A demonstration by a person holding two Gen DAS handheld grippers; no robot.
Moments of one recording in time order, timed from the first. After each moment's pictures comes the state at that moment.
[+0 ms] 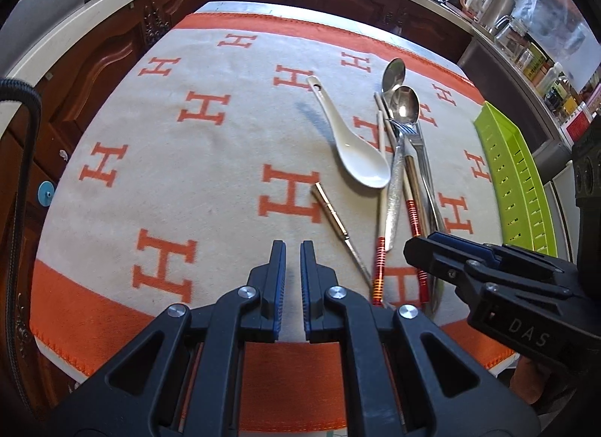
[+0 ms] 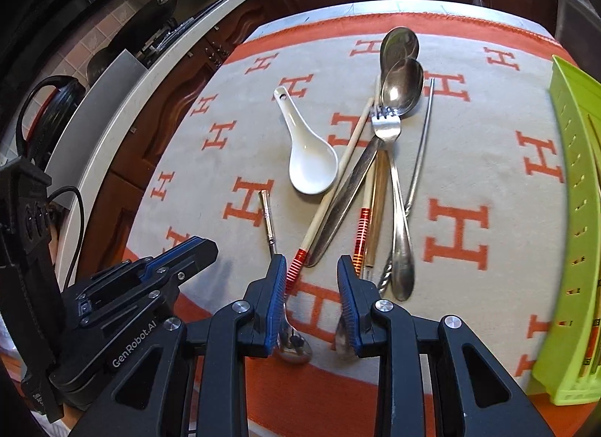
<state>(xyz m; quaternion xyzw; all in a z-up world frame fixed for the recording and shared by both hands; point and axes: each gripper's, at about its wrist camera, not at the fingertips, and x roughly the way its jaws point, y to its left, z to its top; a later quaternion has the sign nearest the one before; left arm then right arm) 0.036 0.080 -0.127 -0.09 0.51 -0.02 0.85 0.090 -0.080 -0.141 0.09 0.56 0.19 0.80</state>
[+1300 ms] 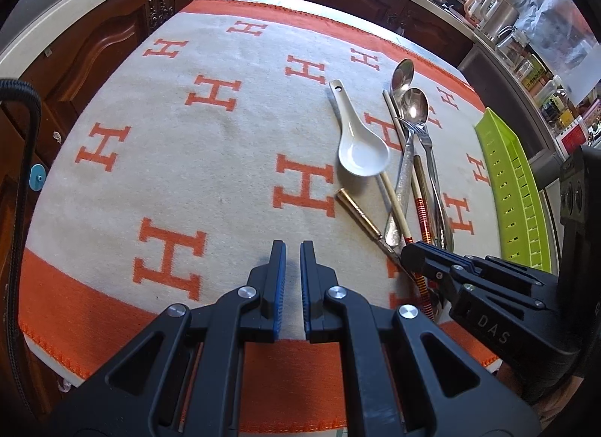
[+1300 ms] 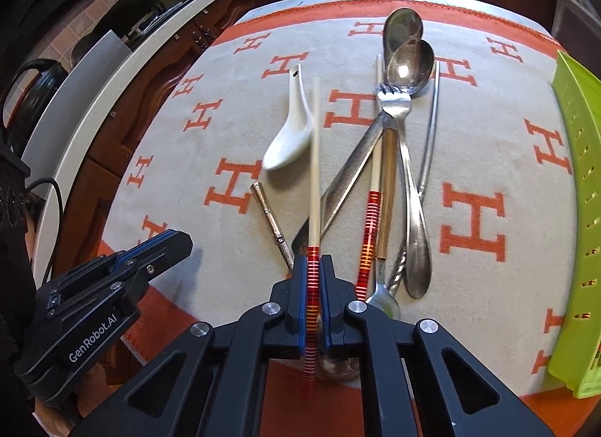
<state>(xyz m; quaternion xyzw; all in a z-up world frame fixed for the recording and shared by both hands) 0.038 0.095 -0.137 -0.12 0.52 -0.04 0.85 0.091 -0.066 -0.161 0.07 0.57 0.17 0.80</state>
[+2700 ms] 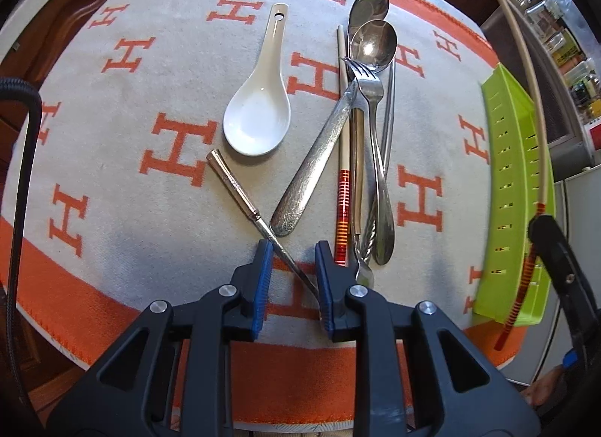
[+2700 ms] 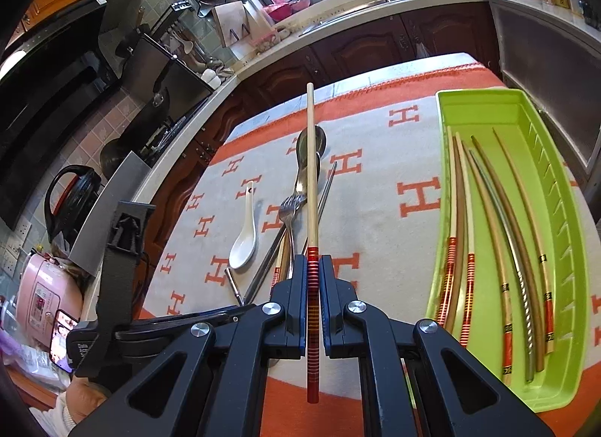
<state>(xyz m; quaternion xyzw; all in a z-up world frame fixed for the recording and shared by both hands) 0.088 -0.027 -0.153 -0.10 0.62 0.01 0.78 0.052 -0.227 -0.090 0.19 0.42 0.16 0.87</state>
